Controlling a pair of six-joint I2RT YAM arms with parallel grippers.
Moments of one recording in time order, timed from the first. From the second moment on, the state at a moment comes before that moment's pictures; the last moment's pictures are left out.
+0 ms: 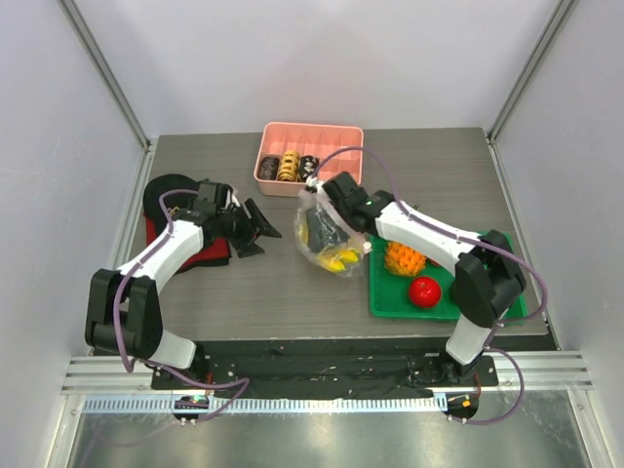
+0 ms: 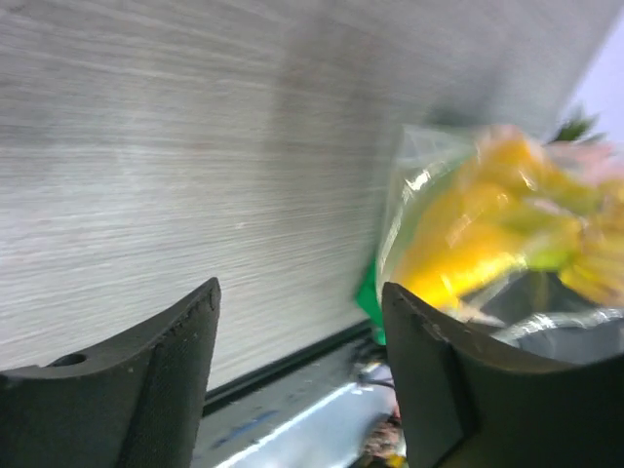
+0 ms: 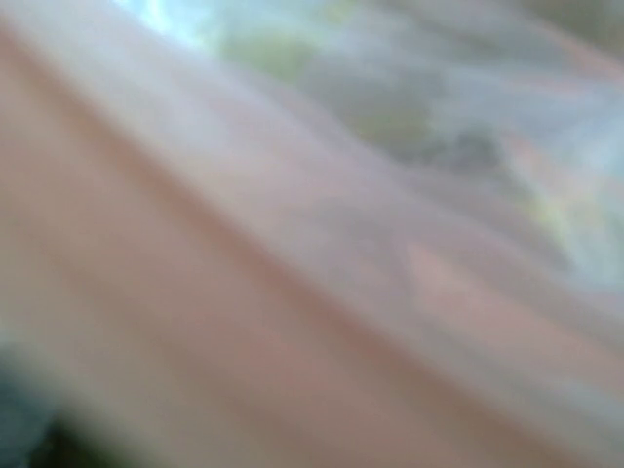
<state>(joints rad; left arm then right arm) -0.23 1.46 0.96 -0.47 0.47 -0.84 0.71 1.73 1.34 -0.55 -0.27 0.29</state>
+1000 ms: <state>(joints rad) -0.22 1.50 0.81 0.31 0.73 -1.47 0.55 1.65 1.22 -0.19 -0.83 0.71</state>
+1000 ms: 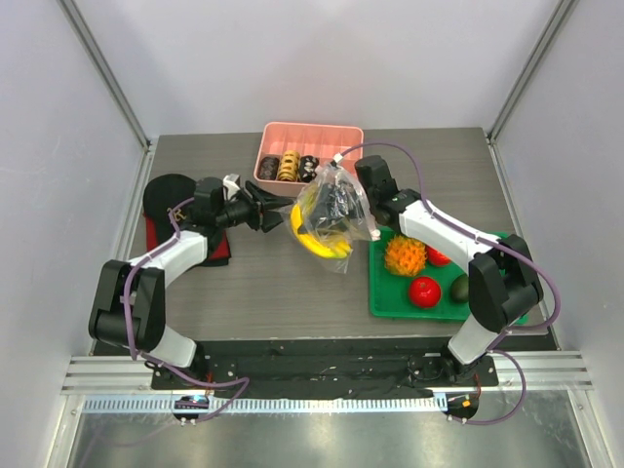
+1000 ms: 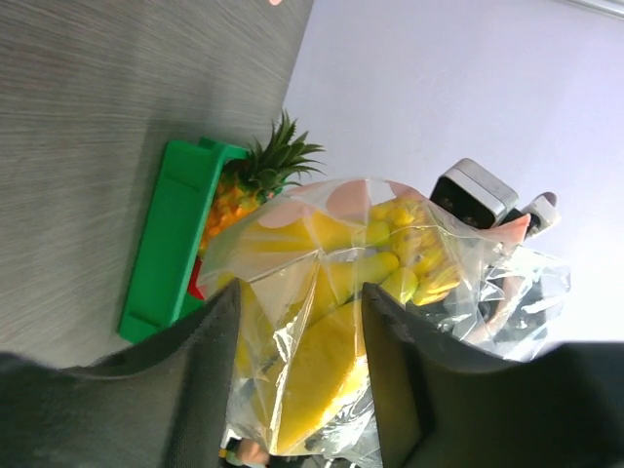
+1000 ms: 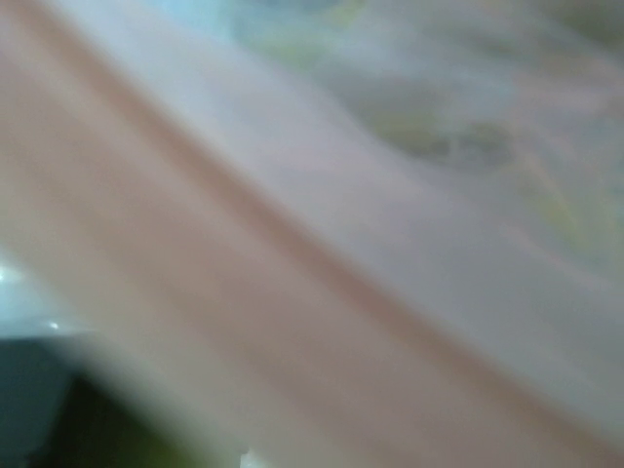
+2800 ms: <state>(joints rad) -0.25 1.68 1.07 -0.40 0.30 -0.62 0.54 1.39 1.21 -0.28 -0.21 0.49</state>
